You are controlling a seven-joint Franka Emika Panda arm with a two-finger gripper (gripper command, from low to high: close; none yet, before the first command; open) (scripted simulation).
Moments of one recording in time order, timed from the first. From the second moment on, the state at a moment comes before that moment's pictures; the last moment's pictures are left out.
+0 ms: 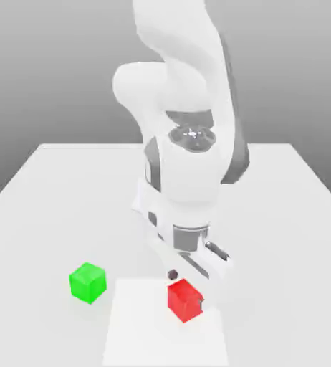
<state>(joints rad) -0.16 0.24 0.20 -2.73 -0.26 2.97 2.03</state>
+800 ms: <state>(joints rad) -0.32 -0.06 0.19 -2.81 -0.02 2.74 1.93</state>
